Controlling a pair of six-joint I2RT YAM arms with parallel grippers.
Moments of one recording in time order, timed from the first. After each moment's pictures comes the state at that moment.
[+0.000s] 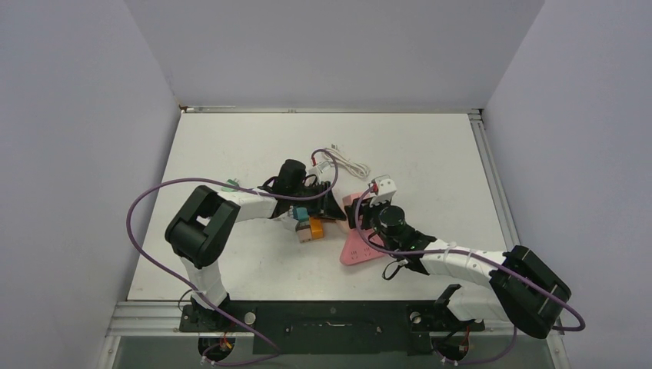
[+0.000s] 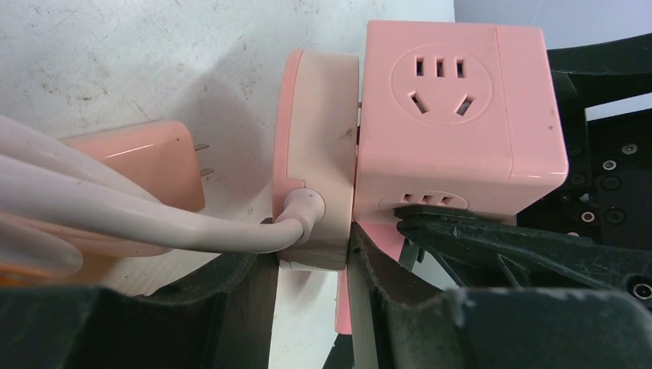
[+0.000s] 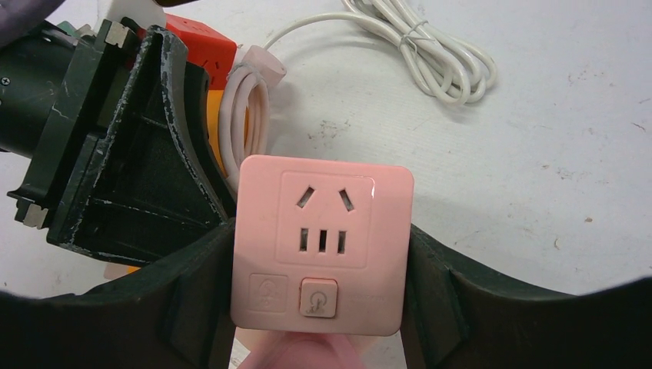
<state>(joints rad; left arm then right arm) -0.57 1.82 0.93 0.23 0.76 -0.72 0.79 1.24 0.40 0.54 0.30 0.27</state>
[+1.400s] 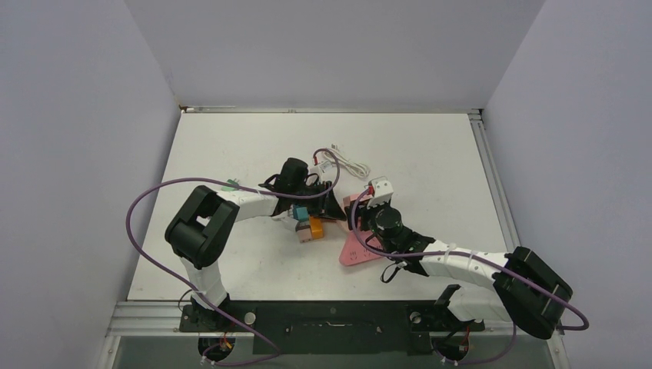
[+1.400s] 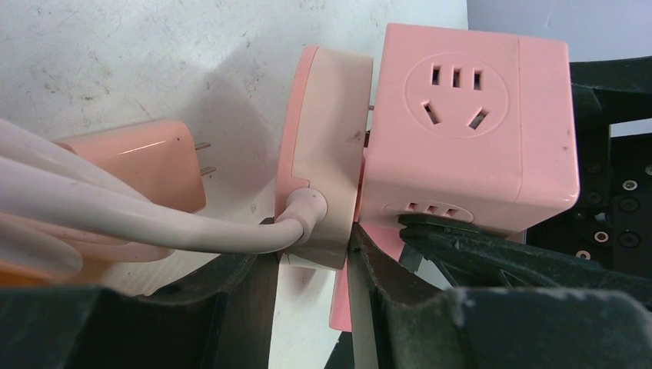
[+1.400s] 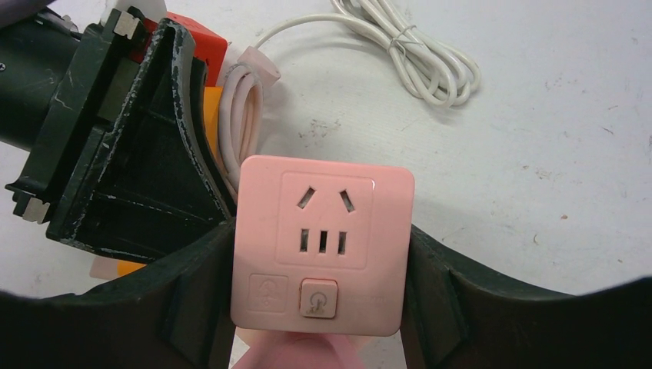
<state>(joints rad) -0.58 1.82 0.97 0.14 0.74 -0.66 0.84 1.22 0.42 0.50 0.38 0.24</state>
